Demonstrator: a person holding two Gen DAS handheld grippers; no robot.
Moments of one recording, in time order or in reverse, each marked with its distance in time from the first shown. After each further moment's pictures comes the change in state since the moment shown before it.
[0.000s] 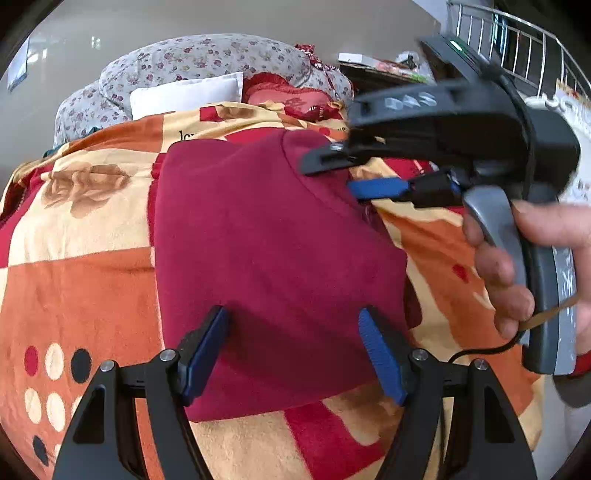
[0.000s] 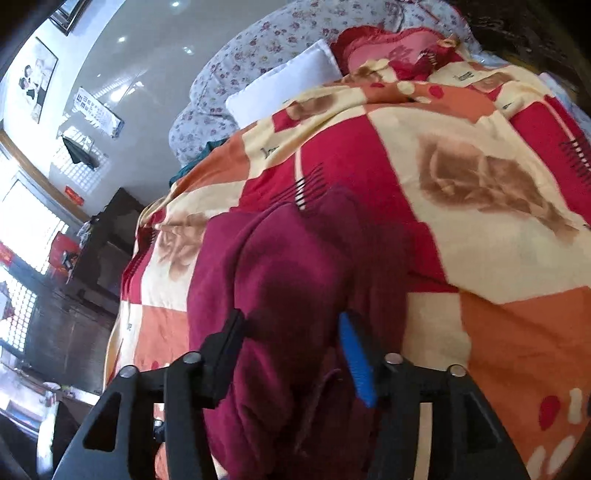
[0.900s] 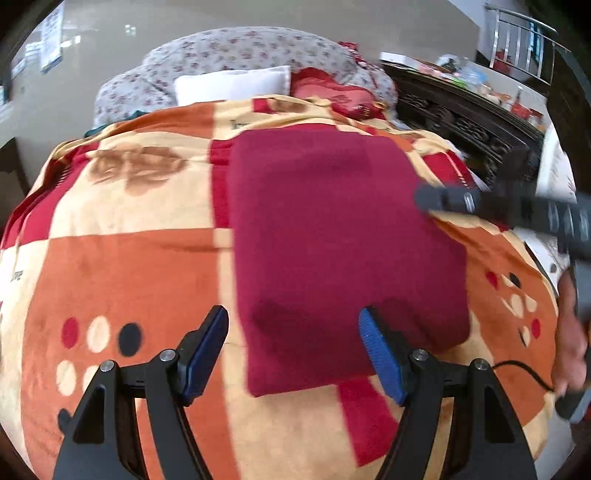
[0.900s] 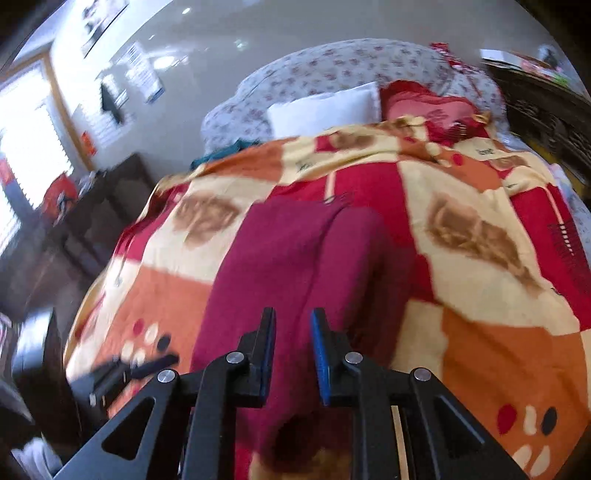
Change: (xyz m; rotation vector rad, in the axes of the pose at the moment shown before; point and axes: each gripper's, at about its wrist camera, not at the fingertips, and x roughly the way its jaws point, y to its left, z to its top) left arm -0.021 0.035 -0.002 -0.100 0.027 0.140; right arm -0.044 0.050 -0.056 -0.301 -0.081 -0.102
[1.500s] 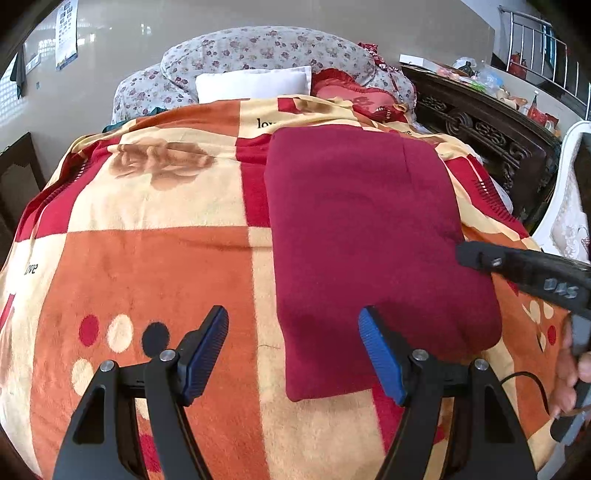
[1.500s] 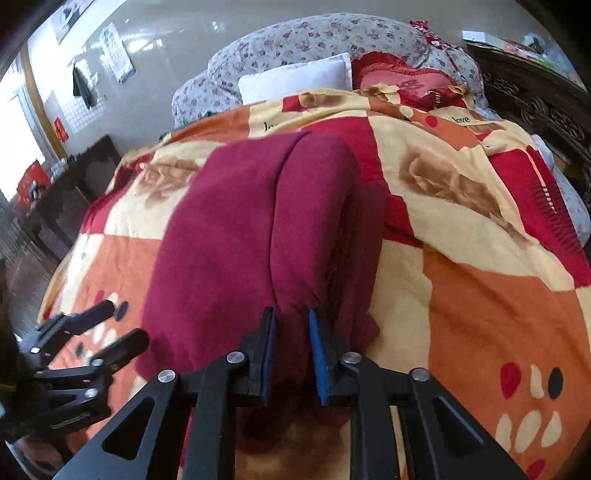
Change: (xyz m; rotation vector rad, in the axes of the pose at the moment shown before) left arm 0.003 0.019 0.000 -0.021 0.002 0.044; right arm 0.009 -0.025 -0.029 0.094 0.019 -0.096
